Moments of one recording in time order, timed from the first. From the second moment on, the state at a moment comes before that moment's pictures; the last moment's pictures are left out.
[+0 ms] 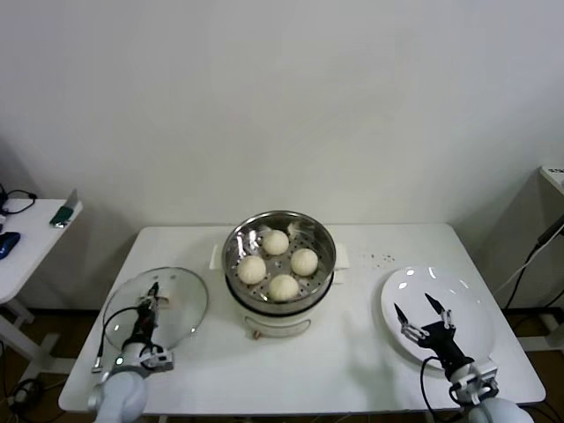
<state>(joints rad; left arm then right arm) 1.23 -1.31 -0.62 -1.42 1.38 0.03 -0.16 -1.46 1.19 0.69 1.69 0.27 0.09 -0.33</state>
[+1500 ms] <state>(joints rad) 1.15 -1.00 -0.08 -2.12 1.25 0.65 0.07 -1.28 1.16 0.62 1.58 0.21 0.08 -0.30</state>
